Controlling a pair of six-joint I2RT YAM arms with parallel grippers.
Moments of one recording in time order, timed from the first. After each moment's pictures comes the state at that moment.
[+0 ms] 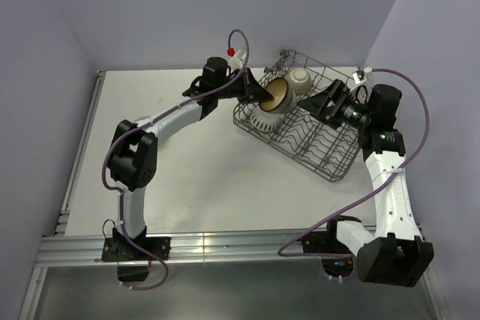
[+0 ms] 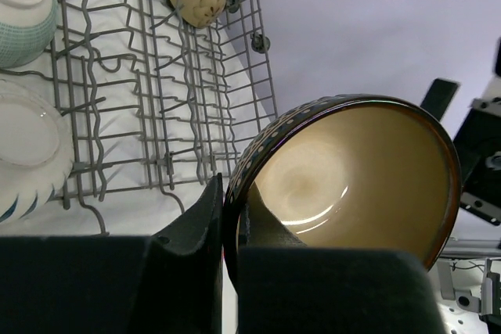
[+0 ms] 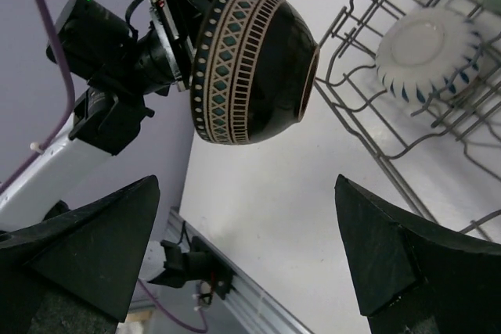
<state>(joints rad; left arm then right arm) -0.58 2.00 1.63 0.13 0.65 -0.86 -0.16 1.03 1.04 -0.37 -0.84 0.66</state>
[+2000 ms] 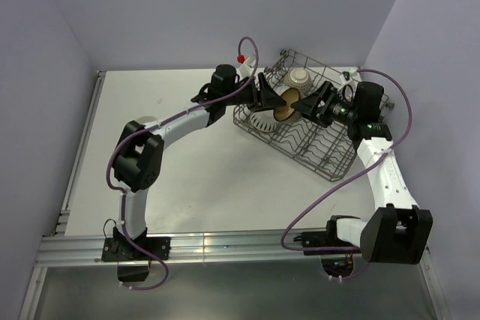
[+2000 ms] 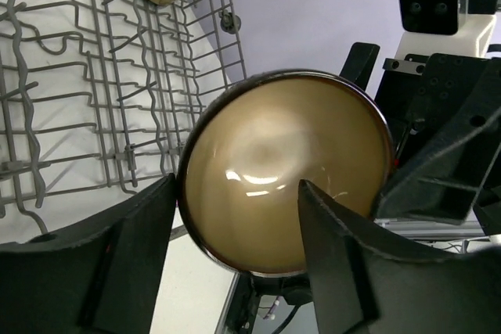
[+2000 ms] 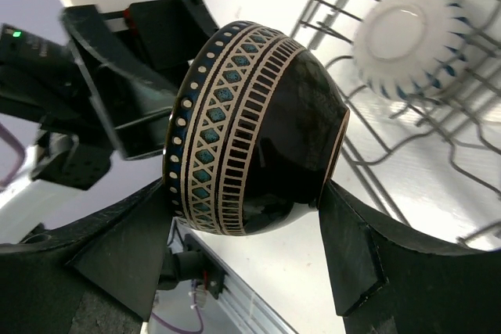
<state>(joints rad) -0.65 2.01 1.59 0.24 0.66 -0.93 -0.10 1.17 0.98 -0.25 -0.79 0.70</state>
